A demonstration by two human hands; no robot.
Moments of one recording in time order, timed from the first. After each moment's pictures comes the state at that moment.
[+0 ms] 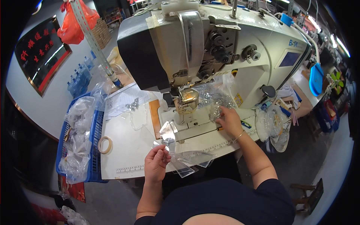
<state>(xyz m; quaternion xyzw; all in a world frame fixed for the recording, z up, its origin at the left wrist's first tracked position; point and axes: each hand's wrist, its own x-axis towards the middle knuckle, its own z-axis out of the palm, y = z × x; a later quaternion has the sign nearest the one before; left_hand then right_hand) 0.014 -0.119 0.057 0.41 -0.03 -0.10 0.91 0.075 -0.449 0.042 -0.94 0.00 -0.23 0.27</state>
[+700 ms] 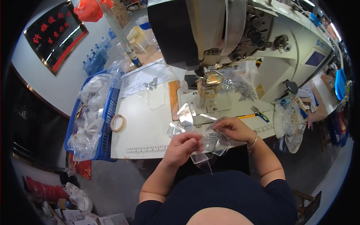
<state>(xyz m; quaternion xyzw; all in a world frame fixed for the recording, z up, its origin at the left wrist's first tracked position) 0.011 -0.138 0.077 0.38 -0.18 -0.24 0.88 0.039 -0.393 0.065 -0.75 -0.23 0.12 0.61</state>
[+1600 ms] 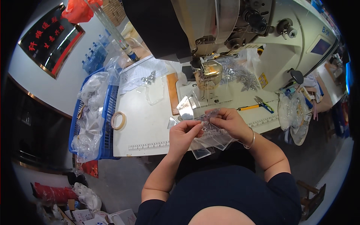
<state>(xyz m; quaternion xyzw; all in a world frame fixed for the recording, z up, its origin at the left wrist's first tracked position) 0.028 -0.162 0.074 0.64 -0.02 -0.11 0.76 0.039 -0.356 0.071 -0.62 -0.06 0.16 0.77</state>
